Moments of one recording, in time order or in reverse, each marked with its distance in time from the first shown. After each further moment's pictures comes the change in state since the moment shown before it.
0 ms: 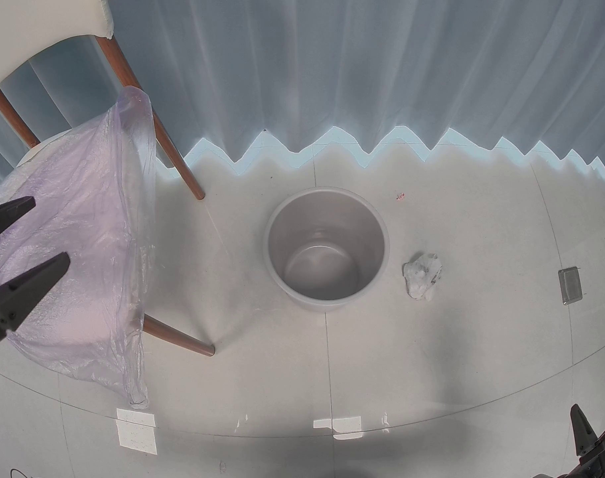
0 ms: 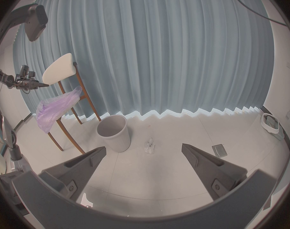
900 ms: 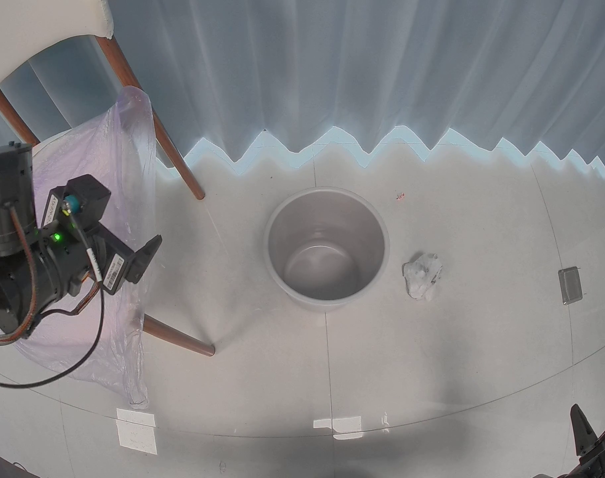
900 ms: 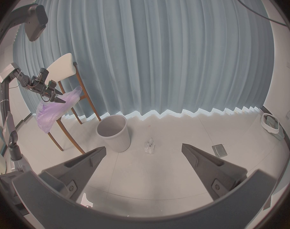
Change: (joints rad) left arm -0.455 0.459 -0.141 -0.070 0.990 0.311; right arm 0.000 0.000 0.000 0.000 0.000 0.000
